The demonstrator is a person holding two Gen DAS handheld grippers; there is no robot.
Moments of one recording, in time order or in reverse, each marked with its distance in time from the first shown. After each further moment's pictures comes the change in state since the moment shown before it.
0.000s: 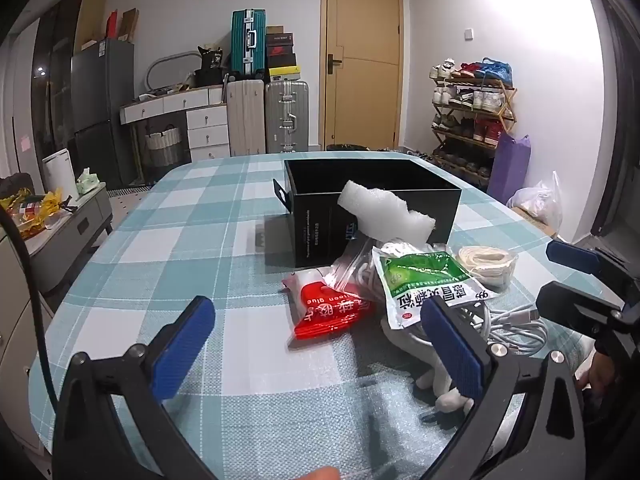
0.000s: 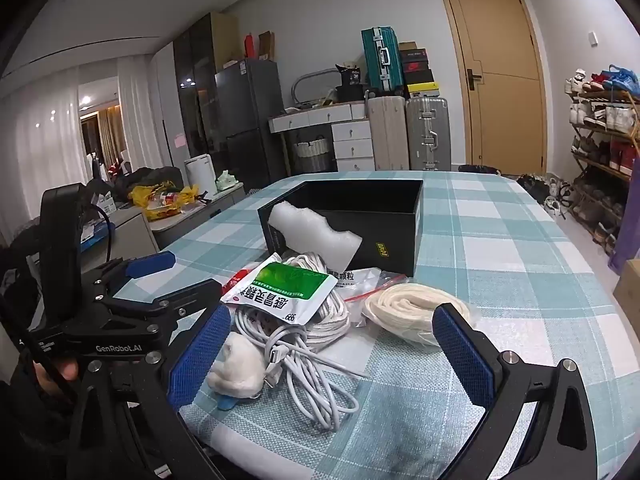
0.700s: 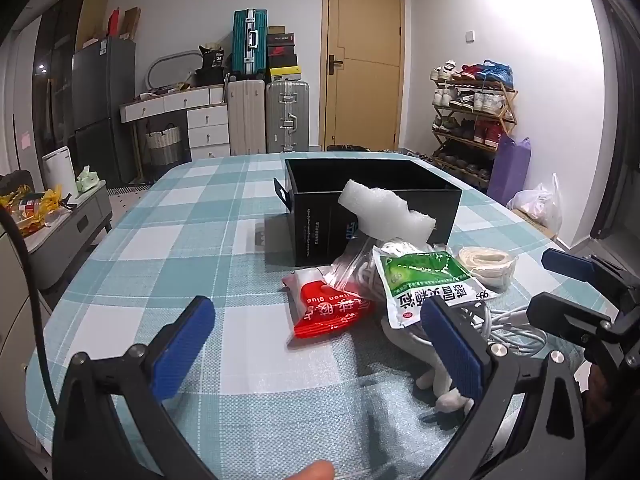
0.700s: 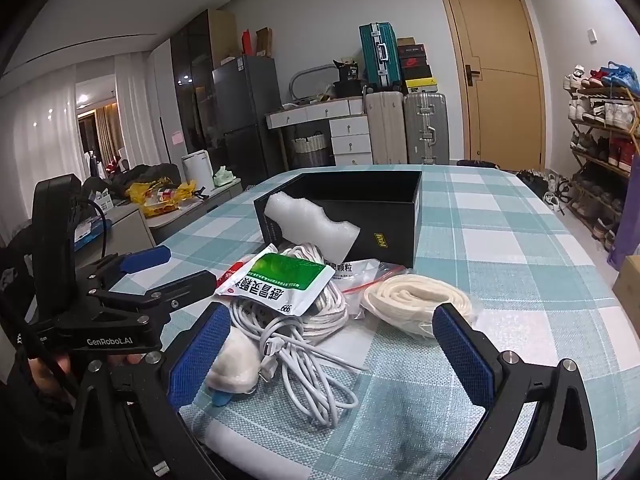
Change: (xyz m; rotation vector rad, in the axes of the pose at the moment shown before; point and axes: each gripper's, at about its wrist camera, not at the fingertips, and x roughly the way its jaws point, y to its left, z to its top) left arm 0.001 0.001 -0.001 -0.013 -0.007 -0.008; right arm 0.006 0.001 -0.005 0.009 0.017 -0.004
